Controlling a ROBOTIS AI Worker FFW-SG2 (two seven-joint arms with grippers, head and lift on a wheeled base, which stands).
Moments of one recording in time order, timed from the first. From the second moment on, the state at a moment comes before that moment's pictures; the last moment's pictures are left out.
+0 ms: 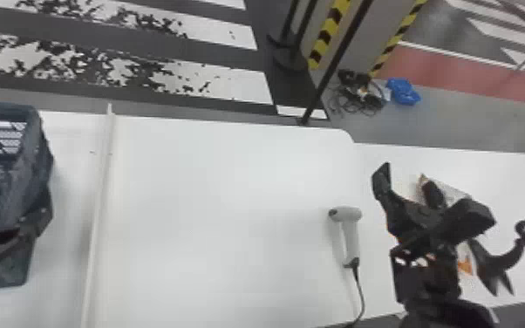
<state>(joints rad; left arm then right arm) 0.51 0.17 0.02 -2.04 0.10 0.15 -0.21 0.43 -0.12 -0.40 -1.85 -0.33 -0.08 -0.05</state>
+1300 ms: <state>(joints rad) 0.60 0.12 -0.06 -2.06 0.04 -0.06 -0.13 0.65 0.00 0.04 -2.02 0.12 -0.05 -0.08</state>
